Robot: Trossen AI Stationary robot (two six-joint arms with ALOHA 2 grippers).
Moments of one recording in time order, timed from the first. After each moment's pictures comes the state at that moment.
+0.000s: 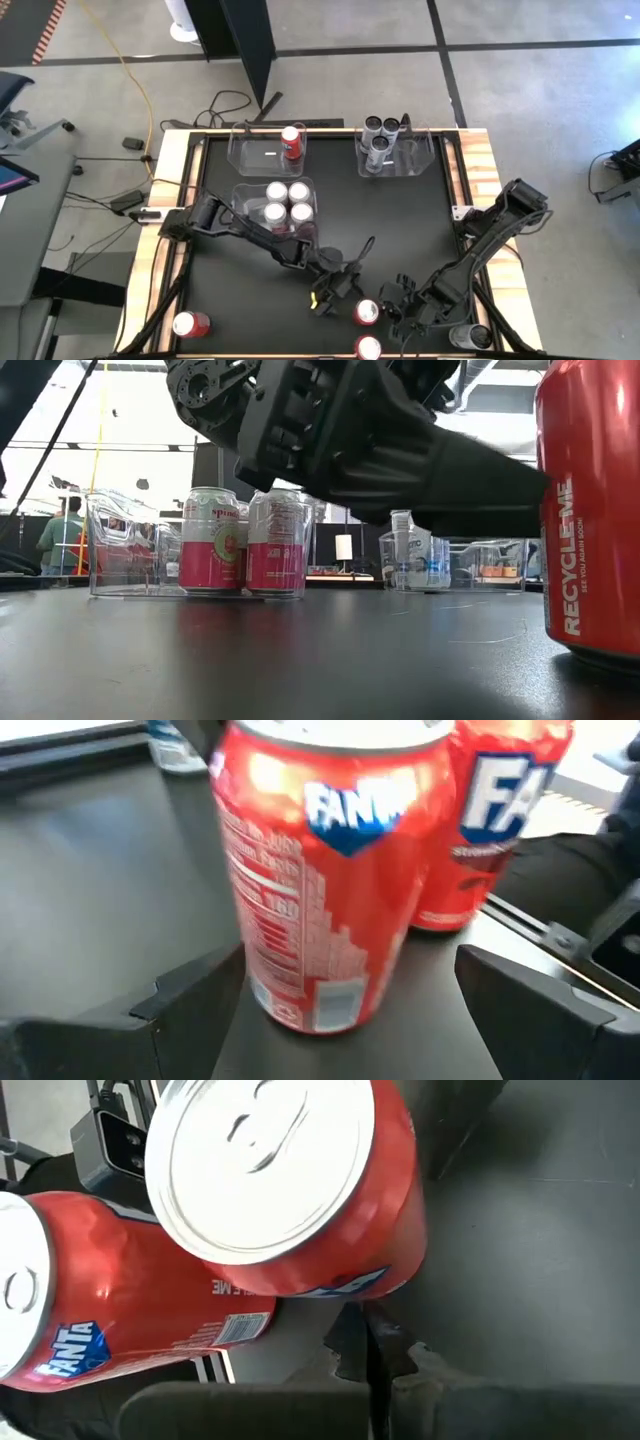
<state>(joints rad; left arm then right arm) -0.27 2.21 1.34 0.49 0.44 0.19 0.82 1.66 1.05 -0.43 0.31 1.18</state>
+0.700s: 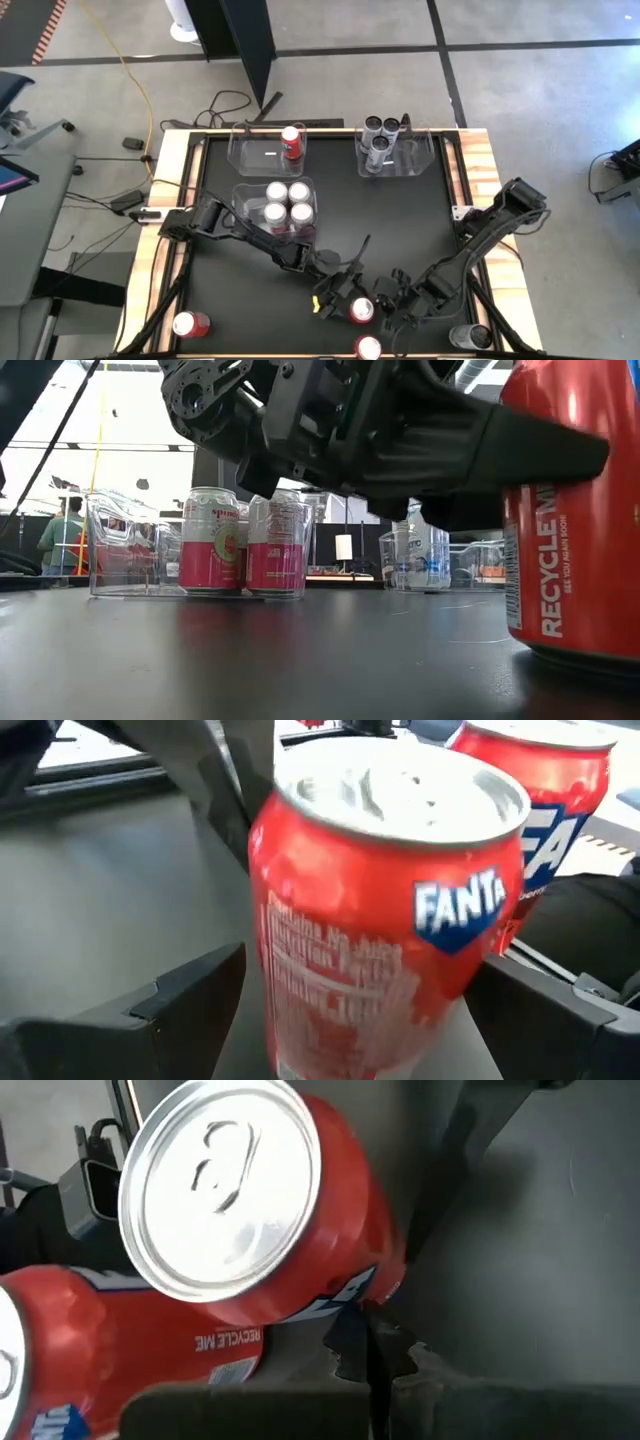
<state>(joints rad) -0.28 2.24 1.34 0.62 0.37 0.11 0.76 1.66 1.05 -0.41 0.31 1.15</state>
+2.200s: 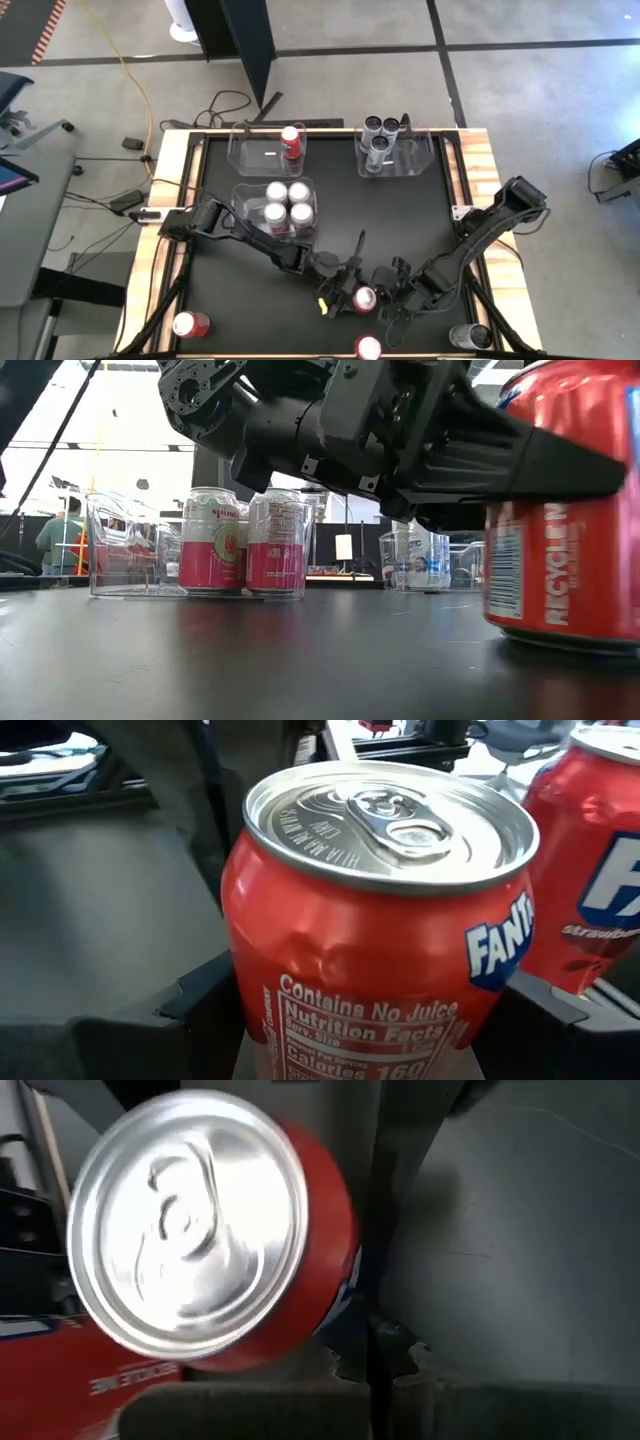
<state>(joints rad) -0.27 2.23 1.34 0.65 0.17 0.06 0.74 1.65 1.06 -0.53 0.34 1.14</state>
